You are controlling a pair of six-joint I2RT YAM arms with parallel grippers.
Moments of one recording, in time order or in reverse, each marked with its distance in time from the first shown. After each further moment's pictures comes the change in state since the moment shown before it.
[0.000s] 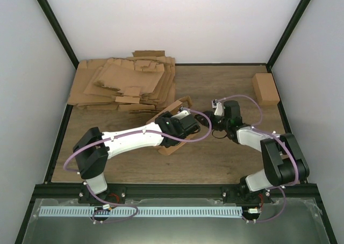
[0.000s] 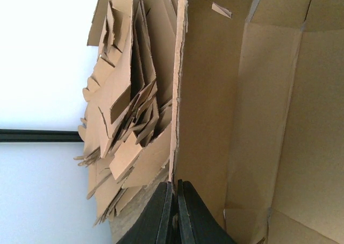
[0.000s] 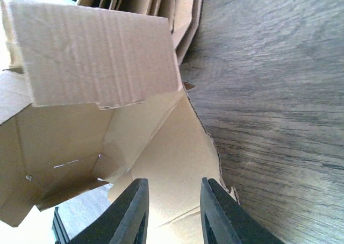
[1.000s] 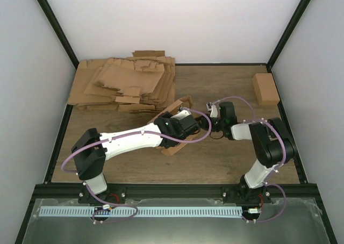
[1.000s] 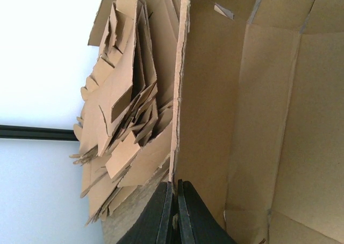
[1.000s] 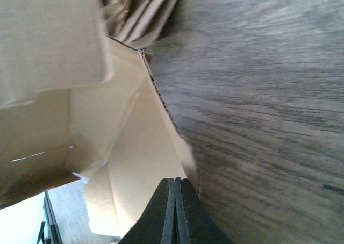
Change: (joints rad) left arm -0.013 -0.017 0.000 -0.004 0.002 -0.045; right arm -0.001 0.175 0.019 0.098 -0.081 -0.091
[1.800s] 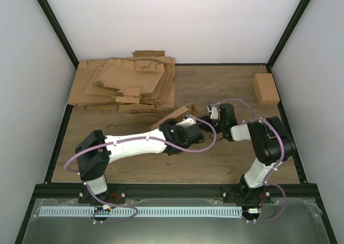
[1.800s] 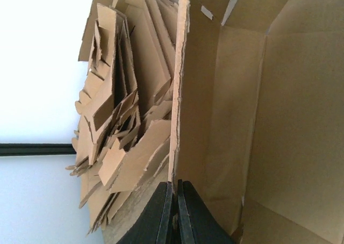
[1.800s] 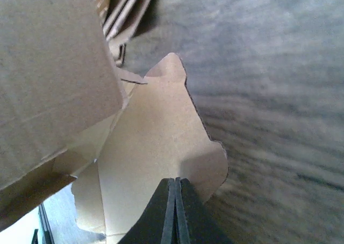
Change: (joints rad) left arm -0.069 0.016 -0.014 0.002 -0.008 0.011; right arm -0.002 0.064 0.006 0.034 0.026 0.028
